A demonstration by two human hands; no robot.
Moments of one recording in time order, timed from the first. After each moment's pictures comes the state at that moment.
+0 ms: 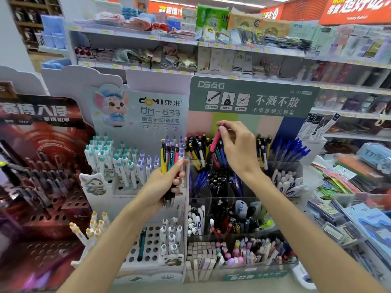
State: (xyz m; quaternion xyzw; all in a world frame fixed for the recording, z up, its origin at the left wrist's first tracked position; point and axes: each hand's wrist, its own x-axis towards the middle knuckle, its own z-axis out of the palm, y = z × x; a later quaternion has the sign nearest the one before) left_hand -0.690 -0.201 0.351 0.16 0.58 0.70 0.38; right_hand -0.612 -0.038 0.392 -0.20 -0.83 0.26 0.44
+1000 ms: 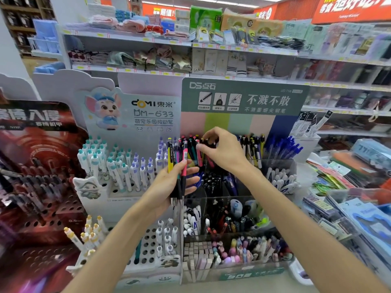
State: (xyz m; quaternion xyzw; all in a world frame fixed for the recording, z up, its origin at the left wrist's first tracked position) left_hand -0.670 -0.189 0.360 0.16 0.54 0.73 0.39; right_hand -0.616 -0.035 0.393 -0.24 -0.90 0.23 0.28
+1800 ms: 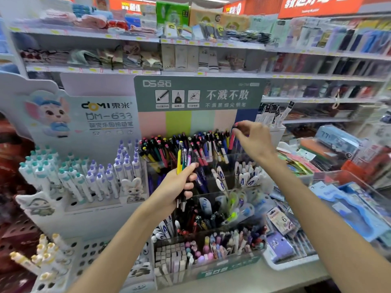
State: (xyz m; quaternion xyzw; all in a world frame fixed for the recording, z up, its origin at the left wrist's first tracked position) left_hand -0.625 -0.113 0.355 0.20 0.56 0.65 0.48; right_hand -0.527 0.081 0.395 -0.33 -0.85 0.16 0.38
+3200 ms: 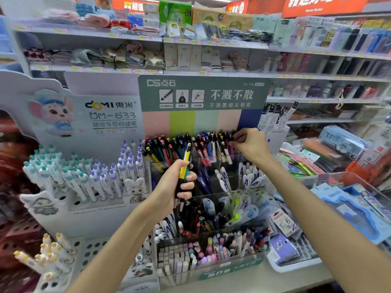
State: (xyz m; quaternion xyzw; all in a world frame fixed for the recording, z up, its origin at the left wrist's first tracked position) left_hand -0.638 -0.118 0.355 0.16 0.48 0.69 0.52; right_hand -0.539 0.094 0.378 -0.39 -0.85 0.18 0.29
